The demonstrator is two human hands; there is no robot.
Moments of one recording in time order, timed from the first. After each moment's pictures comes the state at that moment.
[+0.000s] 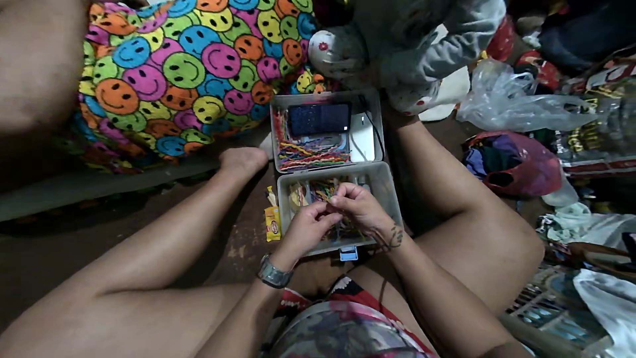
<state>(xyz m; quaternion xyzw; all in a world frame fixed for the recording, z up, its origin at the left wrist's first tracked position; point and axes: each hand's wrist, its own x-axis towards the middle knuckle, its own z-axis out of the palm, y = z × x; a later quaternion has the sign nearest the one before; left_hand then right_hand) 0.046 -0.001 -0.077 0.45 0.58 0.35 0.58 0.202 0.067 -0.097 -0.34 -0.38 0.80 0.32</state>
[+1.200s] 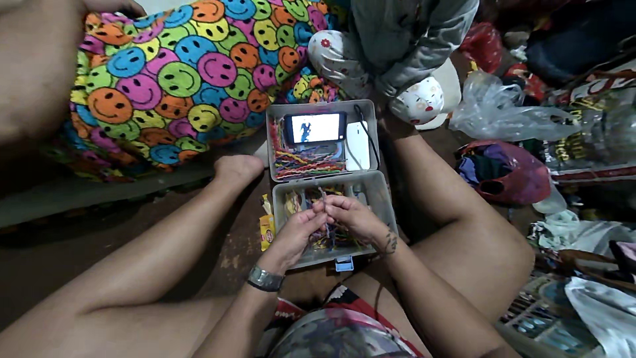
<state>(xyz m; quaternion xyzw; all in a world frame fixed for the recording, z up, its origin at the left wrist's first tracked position) 0.040 0.006 -0.078 0.27 0.56 0.38 0.69 0.209 0.076 -0.107 -0.31 -0.46 0.80 0.24</state>
